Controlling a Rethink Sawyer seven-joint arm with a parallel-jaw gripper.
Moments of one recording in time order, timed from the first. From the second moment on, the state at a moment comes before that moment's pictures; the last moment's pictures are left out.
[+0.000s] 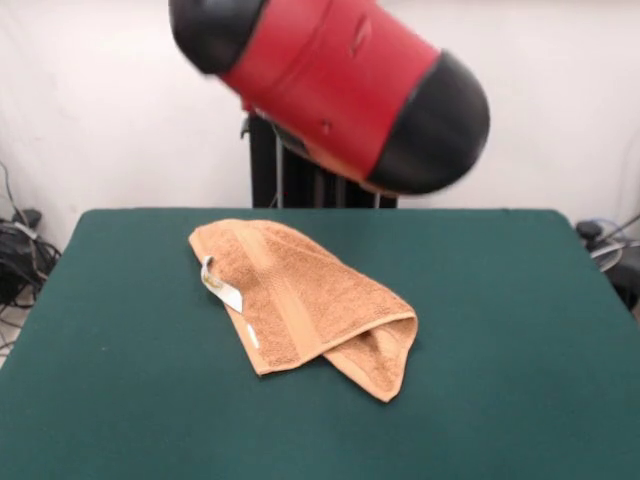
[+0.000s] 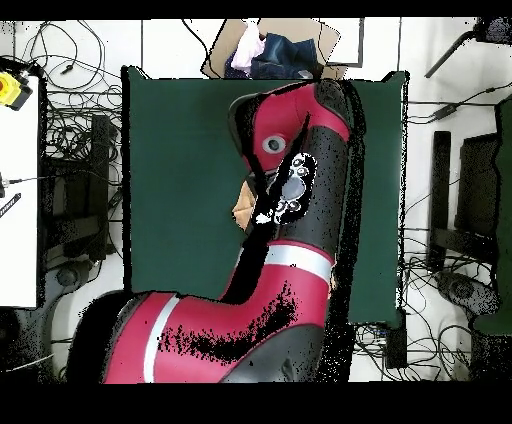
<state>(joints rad) -0.06 -0.27 -0.26 0.85 -0.49 2.08 1.55</state>
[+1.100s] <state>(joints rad) -0.35 -0.49 0.00 1.22 -0.28 0.83 1.52</state>
